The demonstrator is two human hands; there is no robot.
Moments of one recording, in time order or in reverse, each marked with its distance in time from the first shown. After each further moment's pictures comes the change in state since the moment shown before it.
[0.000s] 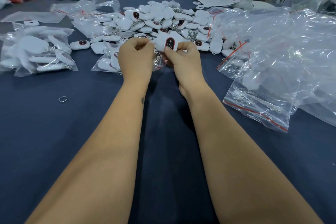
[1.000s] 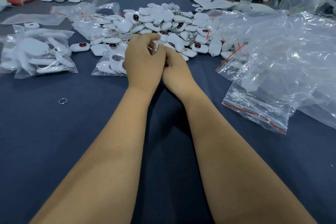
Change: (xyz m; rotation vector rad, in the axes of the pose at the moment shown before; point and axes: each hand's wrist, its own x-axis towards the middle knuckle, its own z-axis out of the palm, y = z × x) left_hand -0.008 0.002 0.006 0.293 0.014 0.400; right_hand -0.006 0.007 0.006 -0.407 -0.266 -0.181
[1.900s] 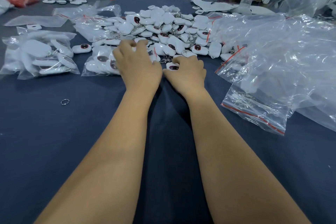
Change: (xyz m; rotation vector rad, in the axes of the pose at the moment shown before) left_hand -0.001 -0.011 -0.005 0.458 -0.075 -0.011; right_hand 0.002 0.006 -0.020 -0.724 0.147 0.179
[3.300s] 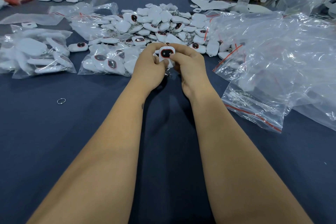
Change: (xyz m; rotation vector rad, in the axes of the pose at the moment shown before) left_hand 0.001 0.003 0.010 -0.698 -0.427 -0.137; right_hand 0.003 -0.003 -0.010 1.184 -0.015 0.183
